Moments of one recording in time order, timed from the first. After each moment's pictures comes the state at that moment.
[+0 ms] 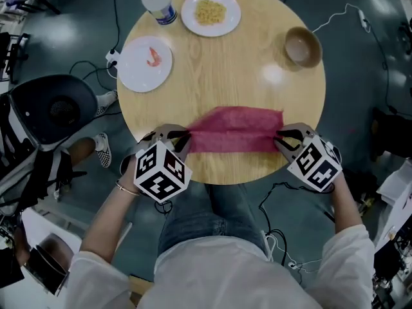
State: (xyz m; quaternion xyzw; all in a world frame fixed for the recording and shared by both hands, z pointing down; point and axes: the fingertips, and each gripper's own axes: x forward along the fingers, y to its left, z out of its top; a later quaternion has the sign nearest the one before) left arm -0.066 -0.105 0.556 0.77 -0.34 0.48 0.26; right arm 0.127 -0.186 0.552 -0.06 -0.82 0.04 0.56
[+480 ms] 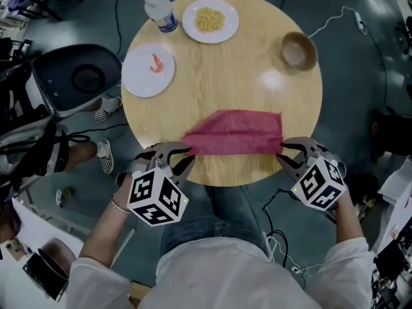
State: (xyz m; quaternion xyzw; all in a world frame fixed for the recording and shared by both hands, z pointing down) left arm -0.046 -0.078 0.507 0.81 -0.29 0.47 0.18; right arm 0.139 -0.163 0.515 -0.07 -0.83 -0.02 0.56
